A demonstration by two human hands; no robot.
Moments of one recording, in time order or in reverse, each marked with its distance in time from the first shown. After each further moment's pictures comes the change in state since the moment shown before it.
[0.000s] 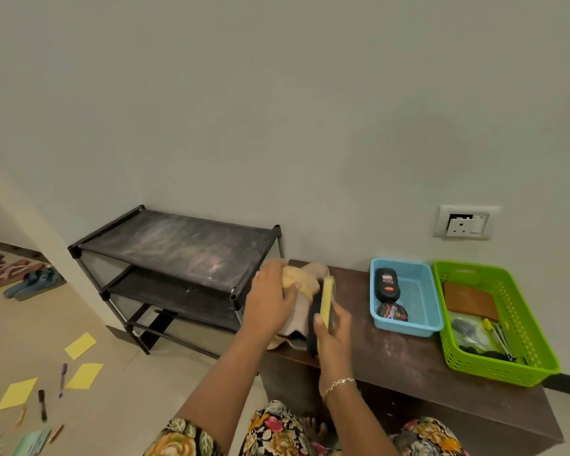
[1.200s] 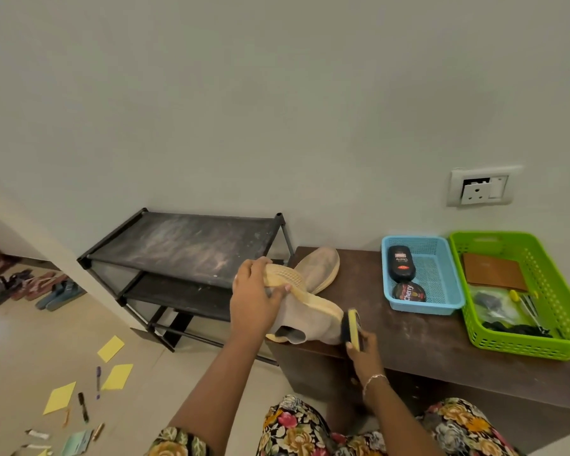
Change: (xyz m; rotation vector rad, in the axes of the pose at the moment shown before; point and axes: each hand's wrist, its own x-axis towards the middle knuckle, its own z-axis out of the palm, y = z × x) left_hand 0.006 -0.025 -0.002 0.179 0.051 -0.147; right_hand 0.041 0.091 -0.059 -0.206 0.054 0.433
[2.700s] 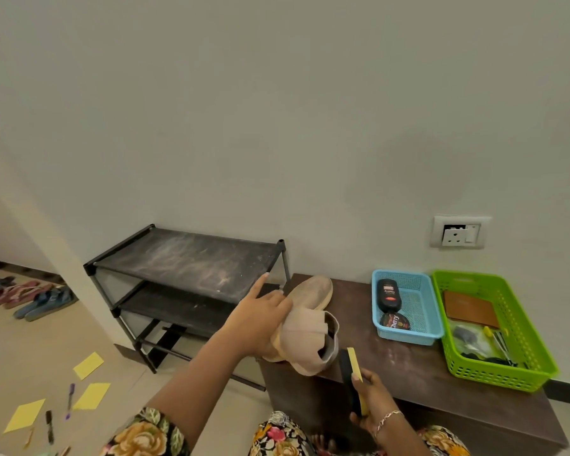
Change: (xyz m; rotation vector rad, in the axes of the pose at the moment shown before) left_hand -0.019 0.002 -0.042 0.752 -0.322 0.753; right_hand -0.054 -0.024 -0.031 0.081 -0.017 0.262
